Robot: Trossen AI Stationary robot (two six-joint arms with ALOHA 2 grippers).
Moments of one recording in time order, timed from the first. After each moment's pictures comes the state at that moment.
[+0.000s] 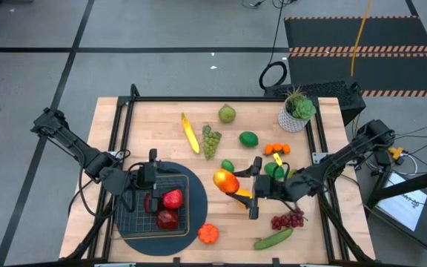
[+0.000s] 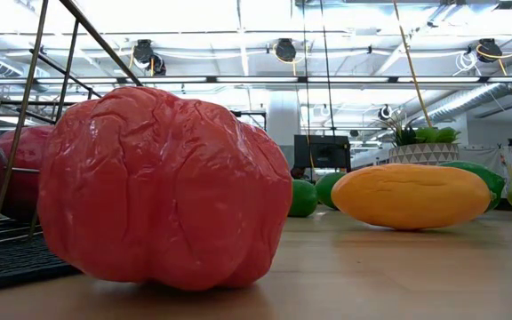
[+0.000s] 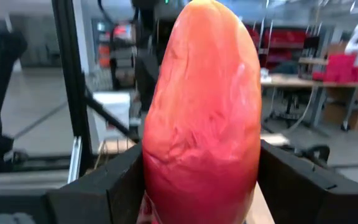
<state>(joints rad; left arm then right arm) -0.63 1.09 0.96 -0.19 -0.67 -0.18 0.54 1.40 0.87 0.60 0.65 -0.03</state>
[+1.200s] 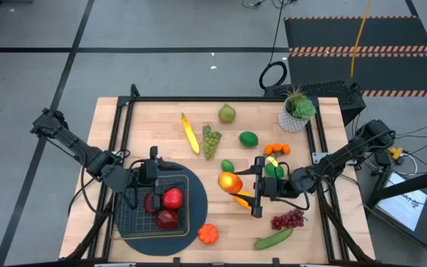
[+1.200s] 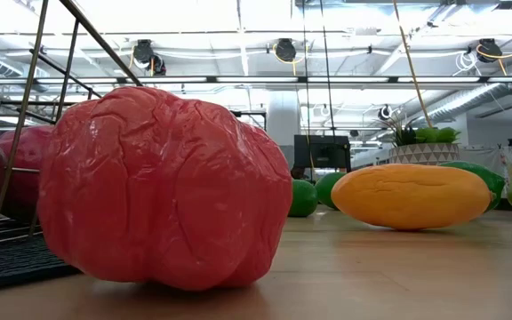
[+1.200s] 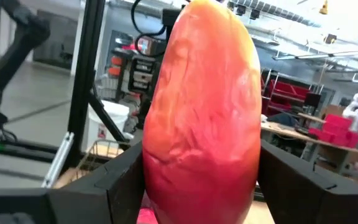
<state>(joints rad) -0.59 1.09 0.96 -0.18 -0.67 -0.19 0.51 1.40 0.73 0.87 0.54 -0.33</state>
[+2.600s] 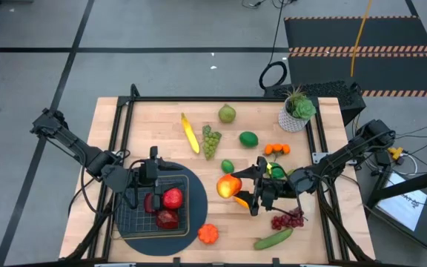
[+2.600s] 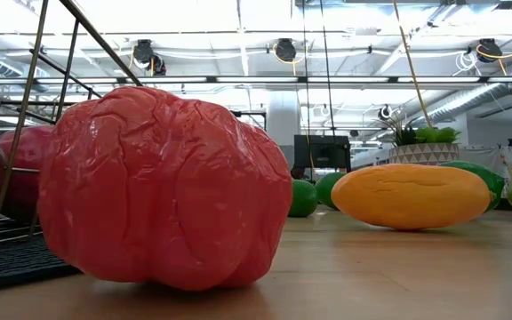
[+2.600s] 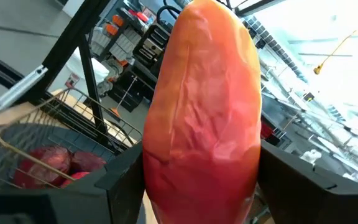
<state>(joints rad) -0.59 1.09 0.96 -0.18 -0.67 -0.19 0.51 1.40 0.73 0.84 0.55 -0.75</state>
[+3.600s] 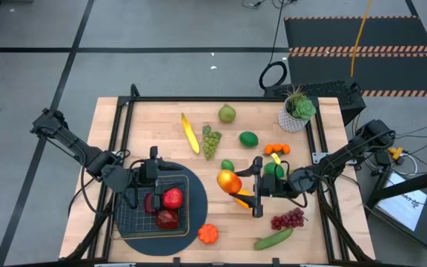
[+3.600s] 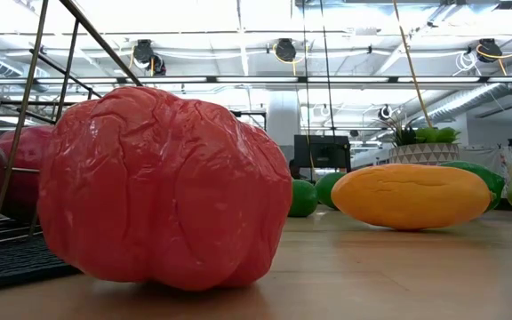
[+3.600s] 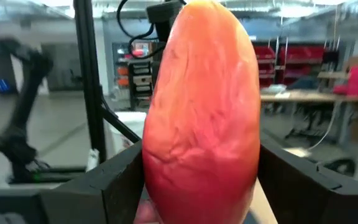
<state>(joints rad) -0.59 1.09 0.96 -0.18 -0.67 -0.19 0.51 1.40 0.73 0.83 0.55 -0.01</state>
